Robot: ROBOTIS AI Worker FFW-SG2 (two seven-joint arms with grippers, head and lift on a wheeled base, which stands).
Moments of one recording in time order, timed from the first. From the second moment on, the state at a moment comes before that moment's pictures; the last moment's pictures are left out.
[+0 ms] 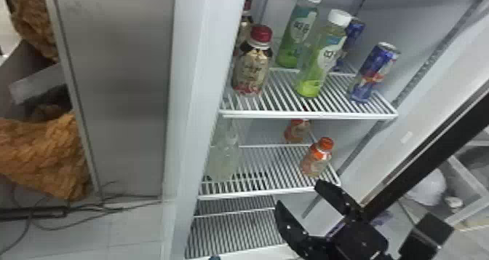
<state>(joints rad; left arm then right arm) 0.49 0.14 -0.18 -1.95 1.30 1.24 -0.29 0.89 -0.07 -0.31 -2.45 -0.19 0.15 0.49</state>
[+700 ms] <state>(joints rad) 0.49 0.14 -0.18 -1.95 1.29 1.22 -0.29 0.76 -0.06 -0.27 -2.07 -0.23 -0.34 0.39</state>
